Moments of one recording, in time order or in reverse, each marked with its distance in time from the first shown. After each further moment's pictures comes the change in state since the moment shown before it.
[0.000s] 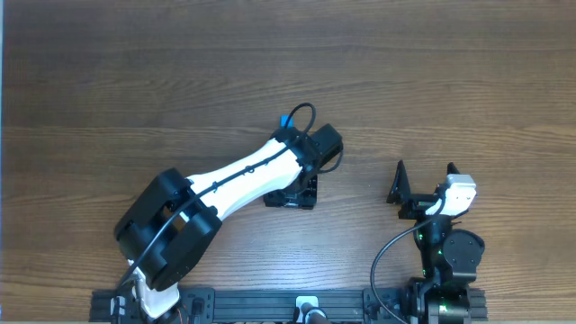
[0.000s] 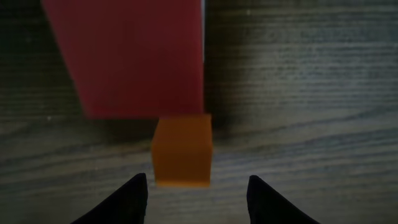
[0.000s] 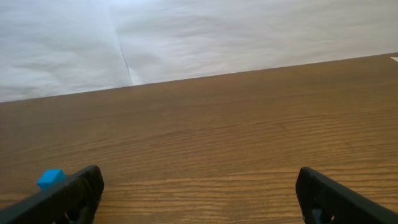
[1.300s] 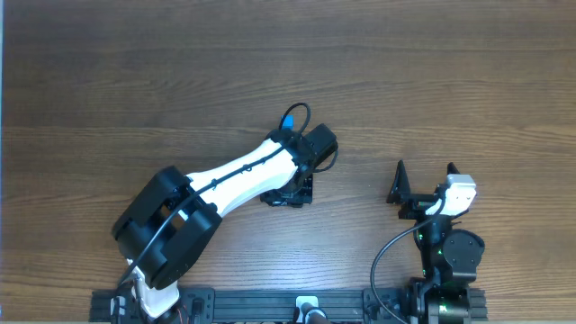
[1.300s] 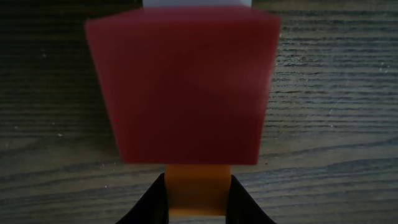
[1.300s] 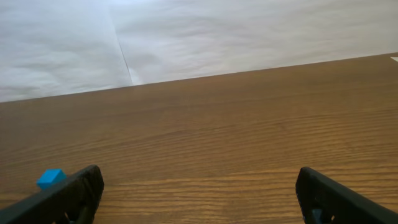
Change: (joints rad) left arm 0.020 -0.001 -0.040 0.048 -0.023 -0.003; right arm 0.000 0.000 0.000 0.000 0.000 -0.001
